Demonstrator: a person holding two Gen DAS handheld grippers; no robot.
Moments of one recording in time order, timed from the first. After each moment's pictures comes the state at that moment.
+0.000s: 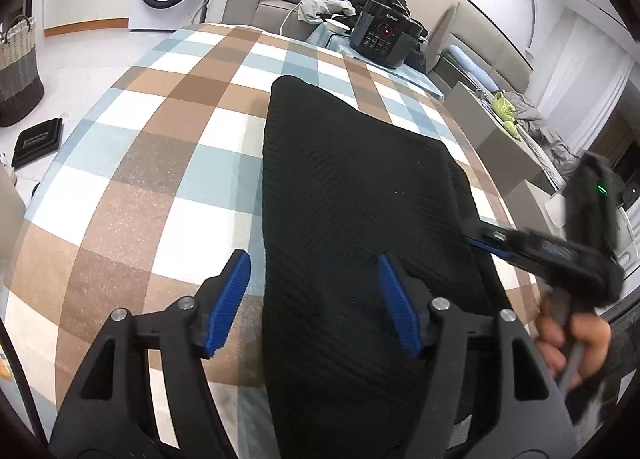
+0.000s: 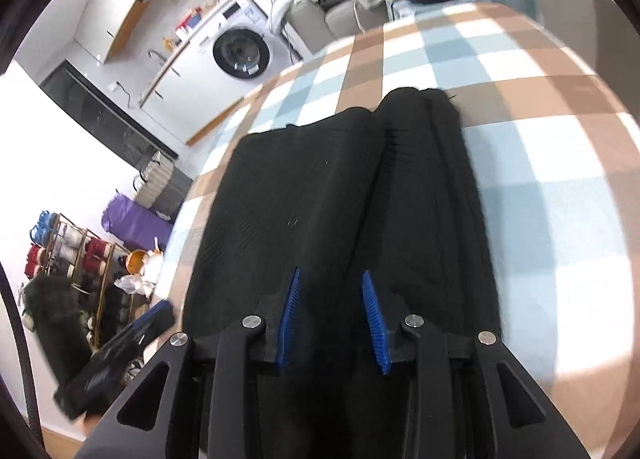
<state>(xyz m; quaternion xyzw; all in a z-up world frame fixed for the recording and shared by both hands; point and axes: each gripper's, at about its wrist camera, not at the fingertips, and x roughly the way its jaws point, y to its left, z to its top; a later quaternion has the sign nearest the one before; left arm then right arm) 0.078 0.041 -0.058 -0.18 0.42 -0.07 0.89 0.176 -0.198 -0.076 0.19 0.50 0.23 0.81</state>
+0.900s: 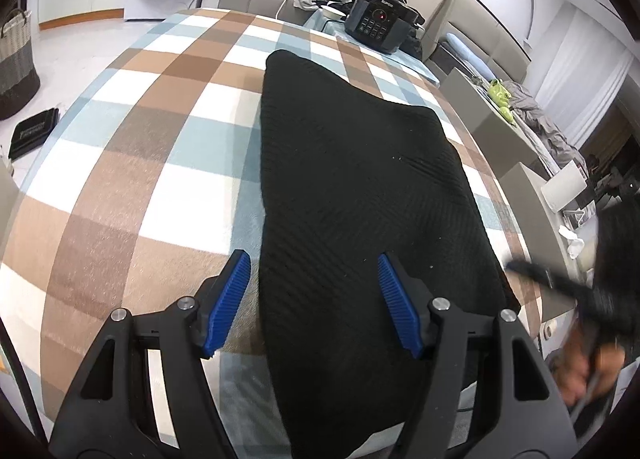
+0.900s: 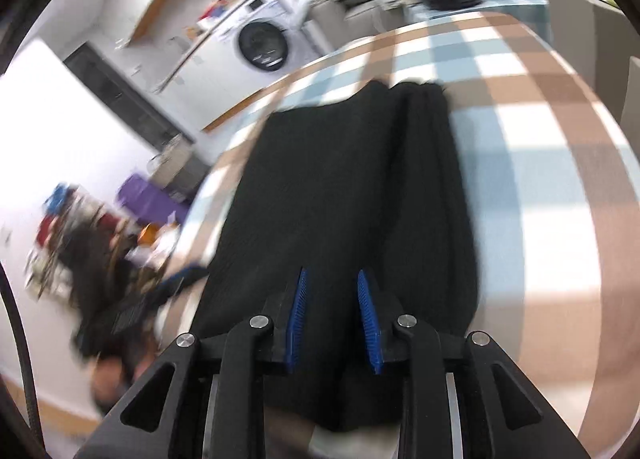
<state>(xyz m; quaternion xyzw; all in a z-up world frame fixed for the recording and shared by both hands) 0.053 0.028 -0.065 -0.18 0.44 -0.07 0.88 0.065 -0.229 -0.048 0.17 0.47 0.28 0.82</state>
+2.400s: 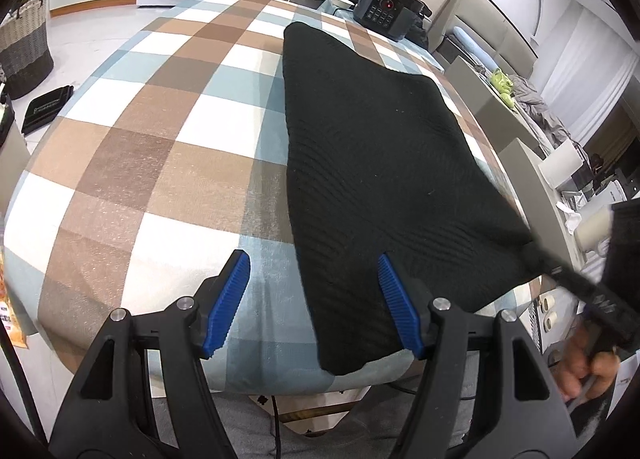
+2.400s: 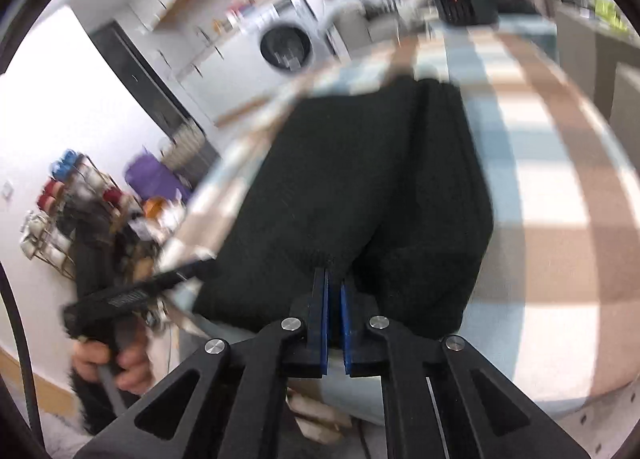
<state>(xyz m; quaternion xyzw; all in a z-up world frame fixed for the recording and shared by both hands) -0.022 0.028 -0.074 -0.18 0.46 -0.06 0.87 0.024 -0.228 -0.051 0.14 0.43 0.26 0.85</state>
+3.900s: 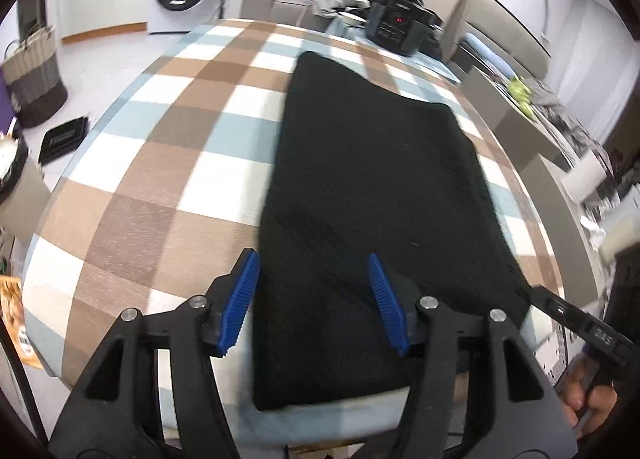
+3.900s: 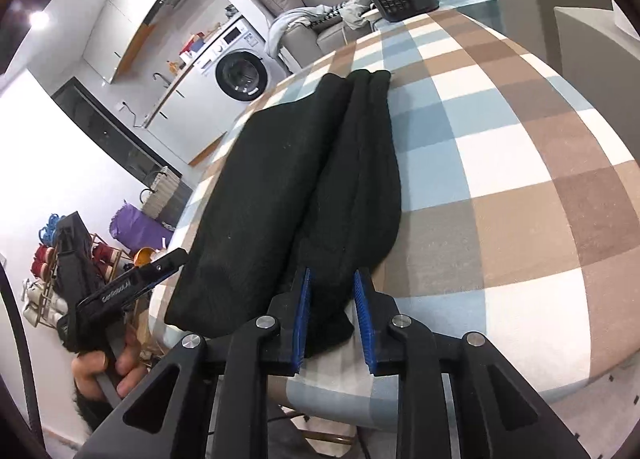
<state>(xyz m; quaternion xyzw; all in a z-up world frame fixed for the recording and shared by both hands) 0.025 0.017 -0.056 -0.14 0.44 -0.03 0.89 0.027 -0.260 -0.085 0.22 0.43 0.21 0.85</state>
